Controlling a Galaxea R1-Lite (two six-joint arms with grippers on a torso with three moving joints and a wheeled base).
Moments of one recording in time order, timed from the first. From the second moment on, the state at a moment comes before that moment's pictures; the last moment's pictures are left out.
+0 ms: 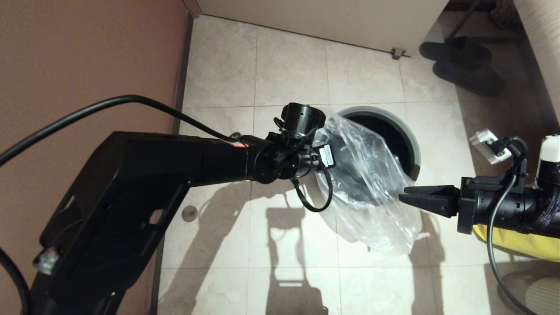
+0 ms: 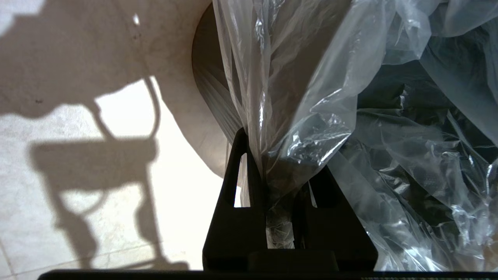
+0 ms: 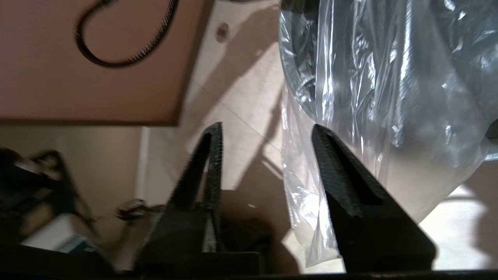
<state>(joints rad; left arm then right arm) -0.71 2.31 -1.94 0.08 0.23 -0.49 0.18 1.52 -0.68 -0.56 0.73 0.00</state>
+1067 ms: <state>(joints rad) -0.76 2.33 -1.95 -0.01 0.28 -0.52 0.28 1.62 -0.66 -0.67 0.54 -0.49</state>
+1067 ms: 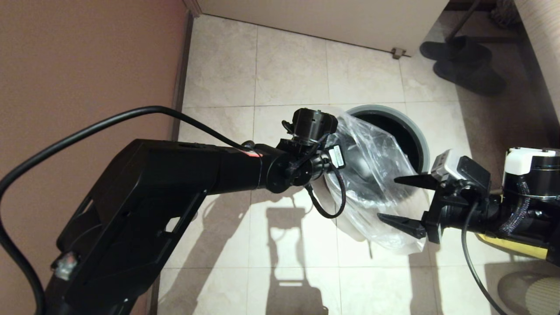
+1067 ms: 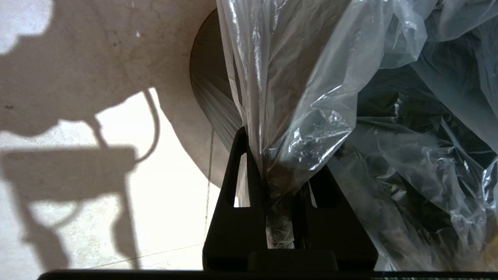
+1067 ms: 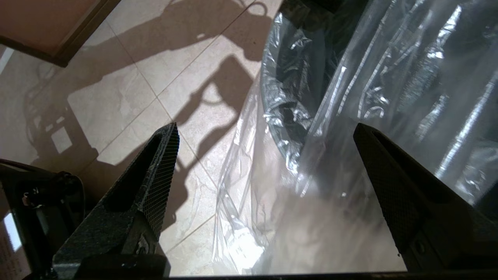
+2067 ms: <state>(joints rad) -0.75 2.31 -1.94 -0.01 0.28 -0.54 0.38 1.66 -0.70 -0.72 0.17 -0.82</state>
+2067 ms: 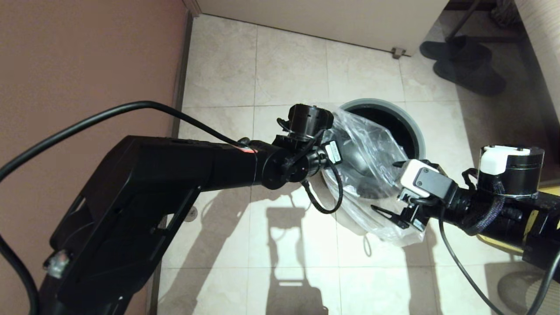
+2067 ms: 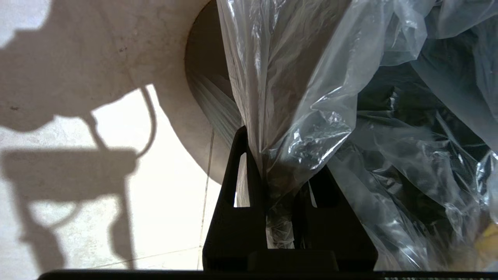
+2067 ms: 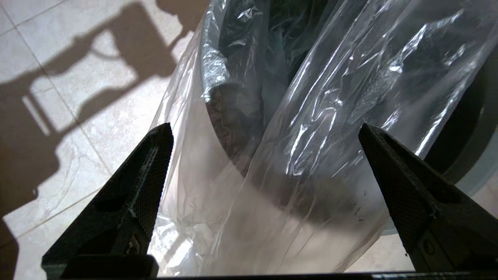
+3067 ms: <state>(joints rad) -0.75 2.28 -1.93 0.01 0.24 -0.60 0.36 1.91 -0.56 -1.40 0.17 -0.87</state>
